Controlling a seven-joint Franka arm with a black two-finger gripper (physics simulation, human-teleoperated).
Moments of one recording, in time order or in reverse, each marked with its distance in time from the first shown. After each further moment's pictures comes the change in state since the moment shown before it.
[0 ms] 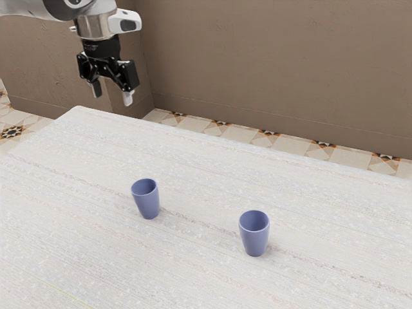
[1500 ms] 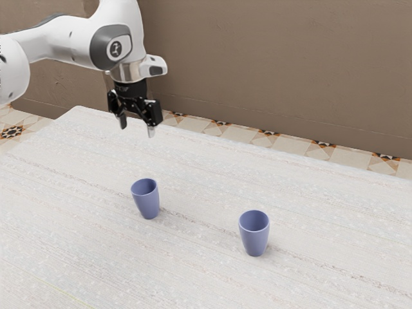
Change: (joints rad) arm 0.027 0.159 -0.001 -0.121 -0.027 0.248 0.006
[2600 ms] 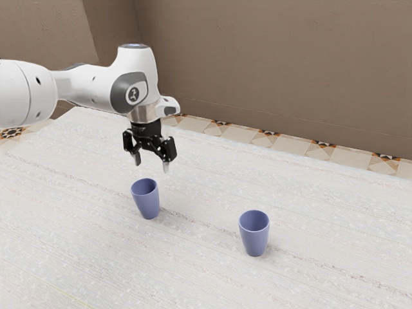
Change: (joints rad) arm 0.000 0.080 -0.013 -0.163 -0.071 0.194 -0.064
